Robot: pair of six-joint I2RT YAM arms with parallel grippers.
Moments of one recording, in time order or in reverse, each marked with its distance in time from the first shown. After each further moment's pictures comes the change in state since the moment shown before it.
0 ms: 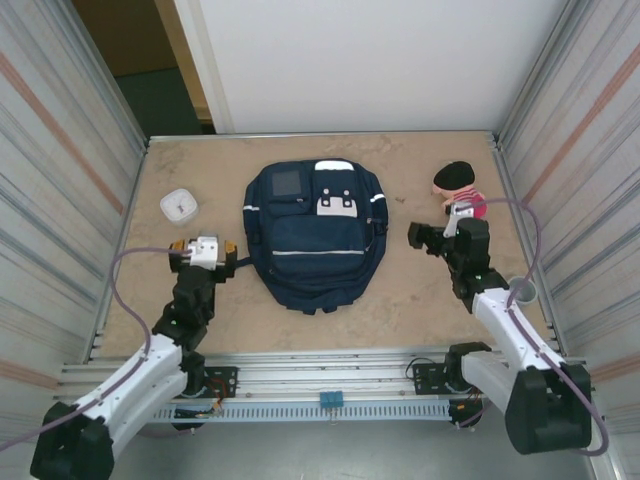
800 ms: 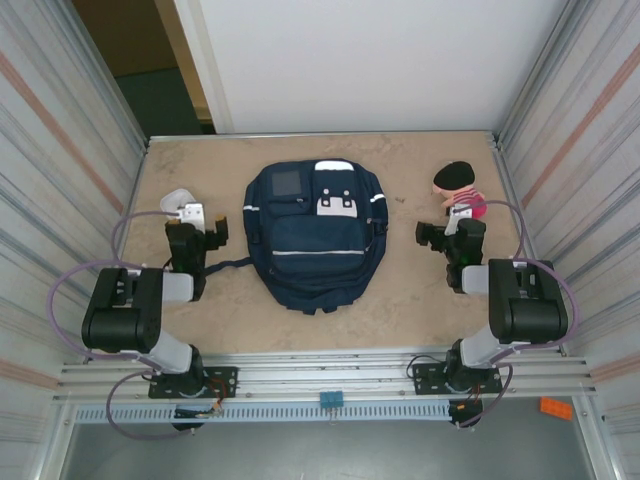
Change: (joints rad) left arm 0.368 0.830 0.246 0.475 0.382 -0.112; right arm -0.131 0.572 -0.038 0.645 -0.020 -0.135
